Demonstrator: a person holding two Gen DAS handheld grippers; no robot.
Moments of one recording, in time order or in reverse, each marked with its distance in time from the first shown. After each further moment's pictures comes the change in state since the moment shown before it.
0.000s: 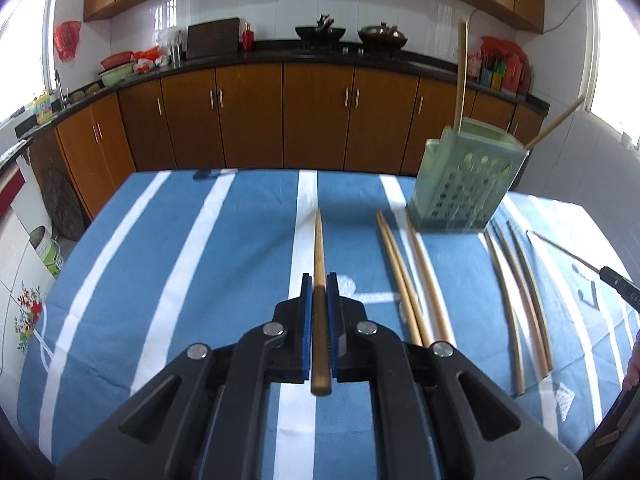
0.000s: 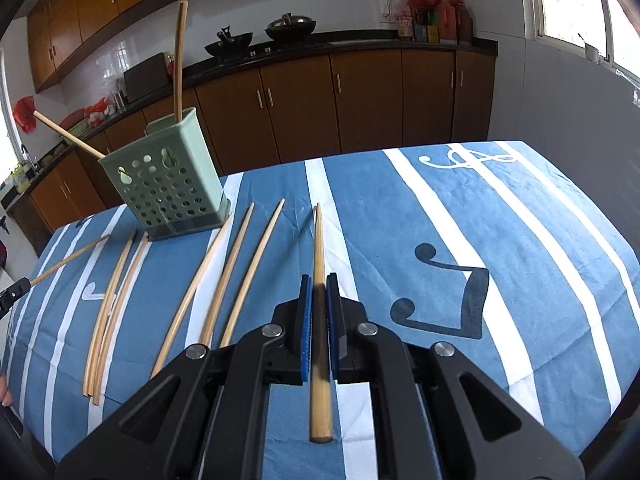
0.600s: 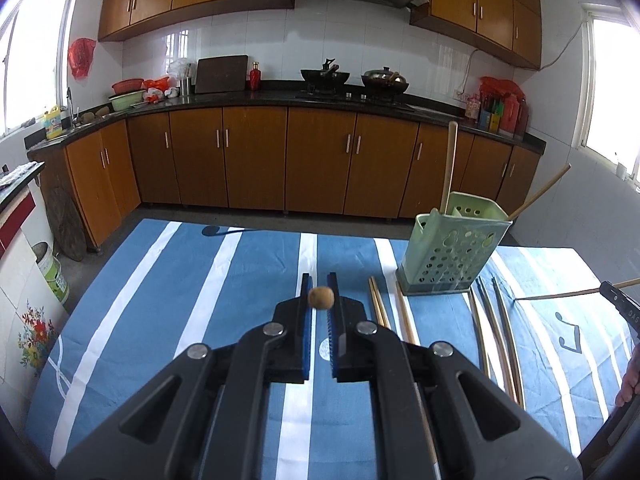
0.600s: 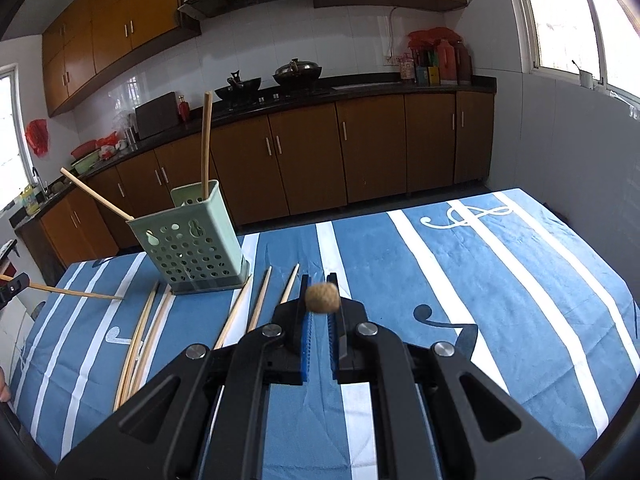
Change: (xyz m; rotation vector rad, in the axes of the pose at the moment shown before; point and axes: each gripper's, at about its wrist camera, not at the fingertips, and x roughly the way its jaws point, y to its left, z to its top) left arm -0.038 0.003 0.040 -0.029 -0.136 -0.004; right arm -0.034 0.008 0.032 -0.003 -0.154 0.021
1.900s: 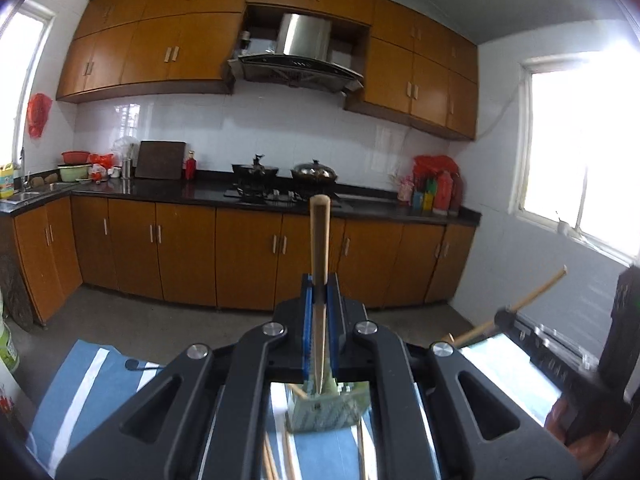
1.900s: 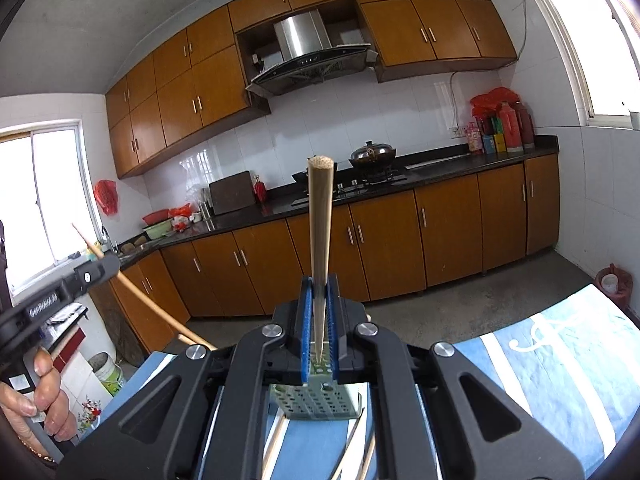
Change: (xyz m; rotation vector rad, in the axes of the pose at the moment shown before) left arm -0.044 -0.107 0.147 0.011 -0.304 -0.222; right arm -0.023 0.067 0.124 -0.002 -0.240 0.260
